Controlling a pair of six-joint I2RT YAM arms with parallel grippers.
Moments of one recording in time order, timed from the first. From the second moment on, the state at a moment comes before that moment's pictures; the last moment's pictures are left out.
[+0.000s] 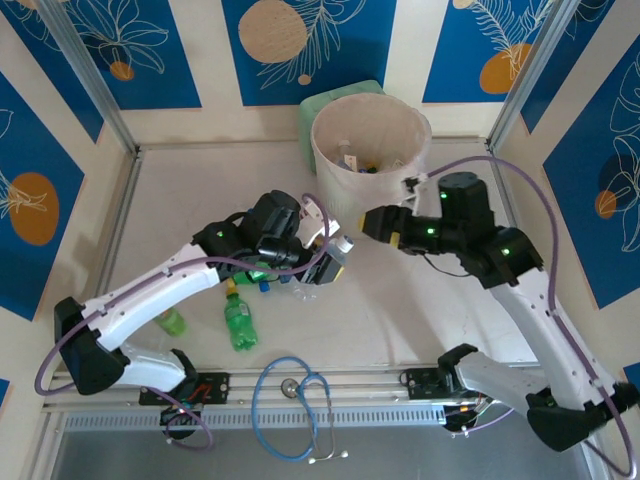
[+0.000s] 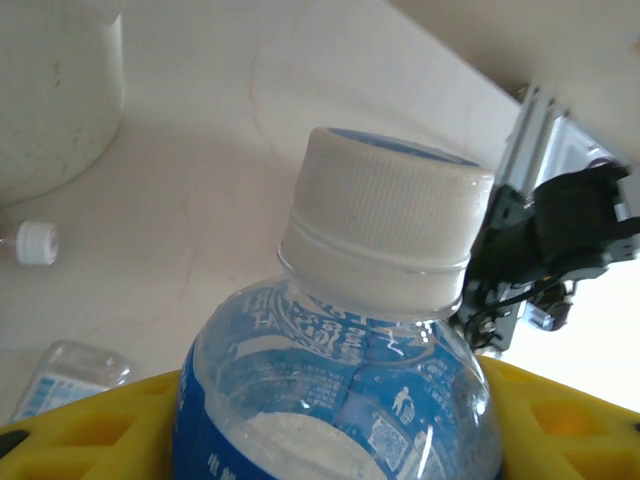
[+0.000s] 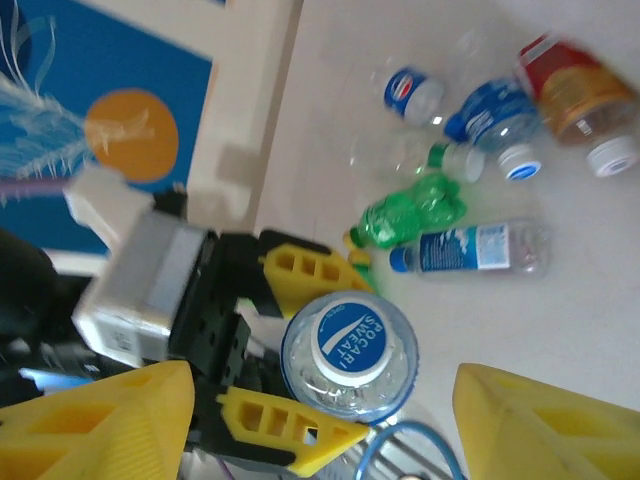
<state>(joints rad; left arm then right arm) -0.88 1.34 1.29 -0.66 0.37 -0.16 0.51 1.01 1.29 -0.87 -0.49 0.74</state>
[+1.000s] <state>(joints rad) -0.85 1.30 1.29 -0.59 0.48 -0.24 0.69 1.12 1.35 -0.86 -0.32 0.69</state>
